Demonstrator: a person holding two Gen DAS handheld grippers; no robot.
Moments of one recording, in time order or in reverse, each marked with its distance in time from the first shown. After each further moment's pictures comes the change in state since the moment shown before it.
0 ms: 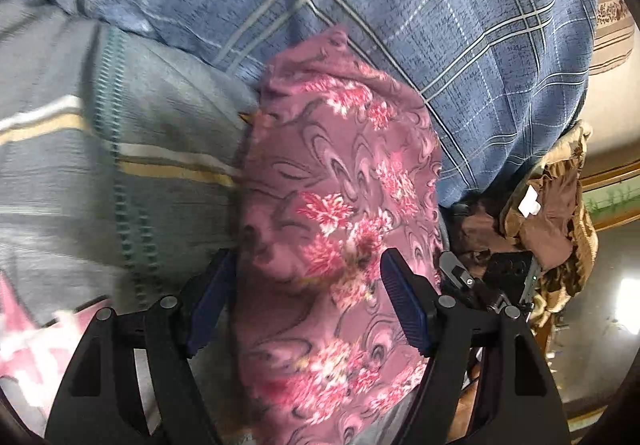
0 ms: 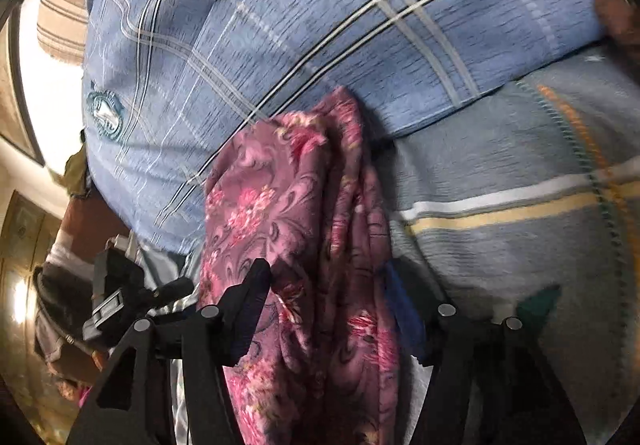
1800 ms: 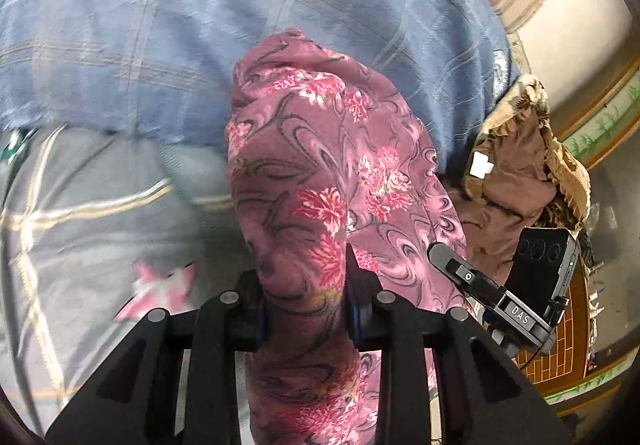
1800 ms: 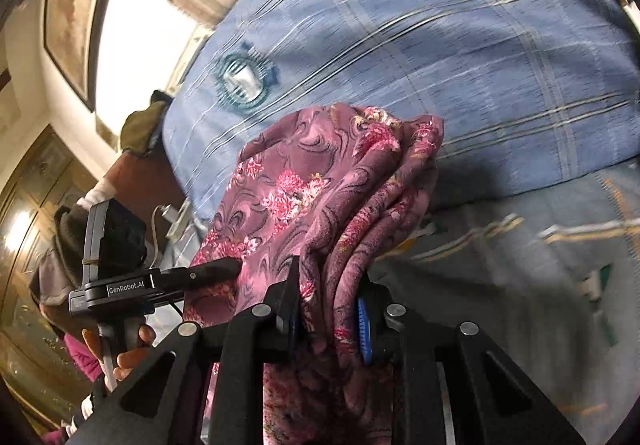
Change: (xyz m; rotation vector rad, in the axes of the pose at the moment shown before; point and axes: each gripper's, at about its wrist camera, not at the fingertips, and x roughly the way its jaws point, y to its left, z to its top) left arm -0.159 -0.037 -0.046 0.263 -0.168 0.113; right arm -0.020 0.174 -0.070 -0.246 -0.132 0.032
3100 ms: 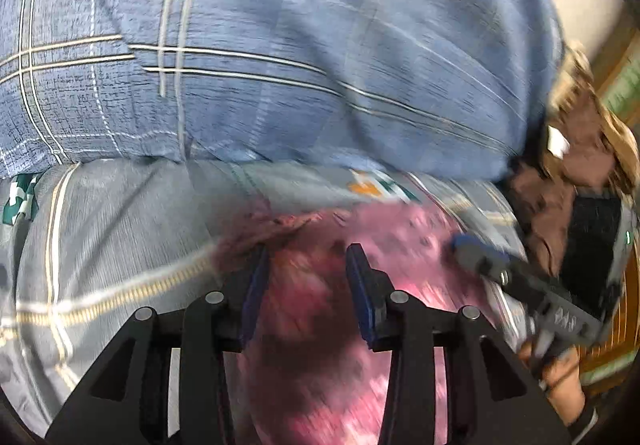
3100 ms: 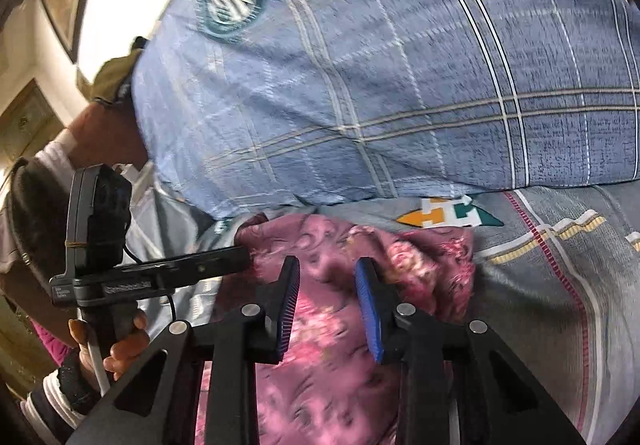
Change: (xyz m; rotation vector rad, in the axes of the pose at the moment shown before) left arm 0.098 0.072 0.049 0.117 0.012 0.141; right arm 0.108 -0.014 -0.011 -0.097 0.076 -0.149
